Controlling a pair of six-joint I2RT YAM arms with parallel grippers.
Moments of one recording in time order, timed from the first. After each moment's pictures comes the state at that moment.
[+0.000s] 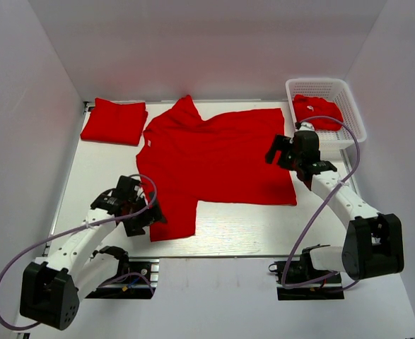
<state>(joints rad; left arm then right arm) -0.30 0.94 0.54 -0.79 0.20 -0.67 0.21 1.30 0.84 -0.18 0.00 0.39</state>
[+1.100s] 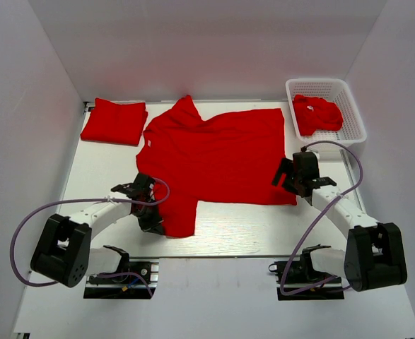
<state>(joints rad) -0.38 1.28 0.56 -0.68 0.24 -0.72 0.20 1.22 0.64 -0.28 0.12 0.48</state>
